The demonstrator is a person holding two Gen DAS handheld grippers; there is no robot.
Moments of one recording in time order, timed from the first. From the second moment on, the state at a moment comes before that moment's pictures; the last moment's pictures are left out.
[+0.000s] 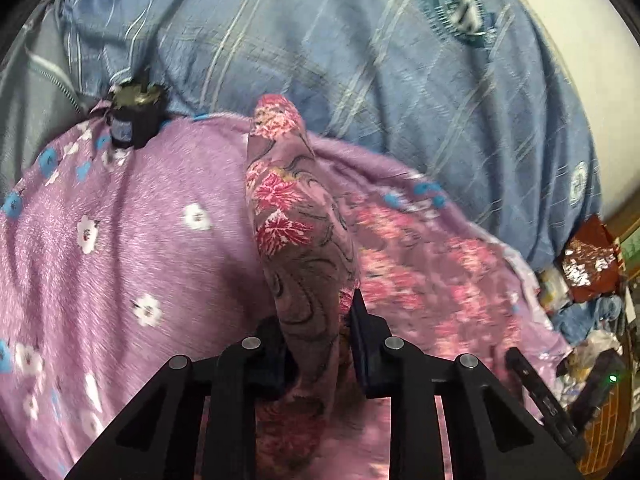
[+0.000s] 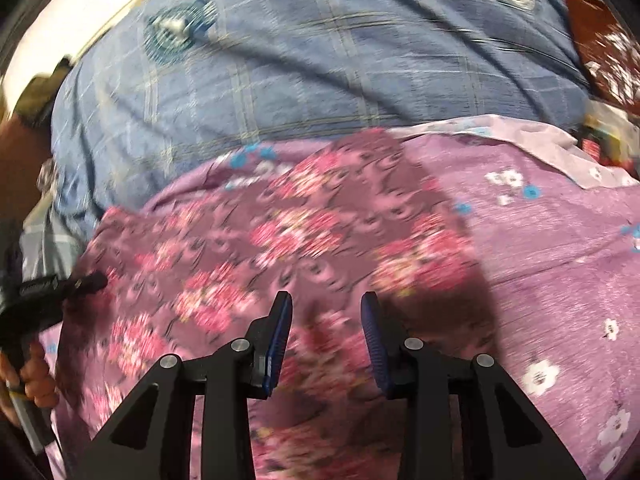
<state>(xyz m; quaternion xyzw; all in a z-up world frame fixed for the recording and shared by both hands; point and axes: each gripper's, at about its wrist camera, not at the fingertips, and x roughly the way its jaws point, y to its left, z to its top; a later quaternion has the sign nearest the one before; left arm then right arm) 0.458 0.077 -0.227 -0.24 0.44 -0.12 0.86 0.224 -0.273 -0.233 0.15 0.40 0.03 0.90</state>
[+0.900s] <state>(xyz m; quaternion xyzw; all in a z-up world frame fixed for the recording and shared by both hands) 0.495 -0.164 -0.135 -0.17 0.43 -0.20 0.86 0.207 -0.462 -0.217 0.36 0.31 -0.09 0.87</state>
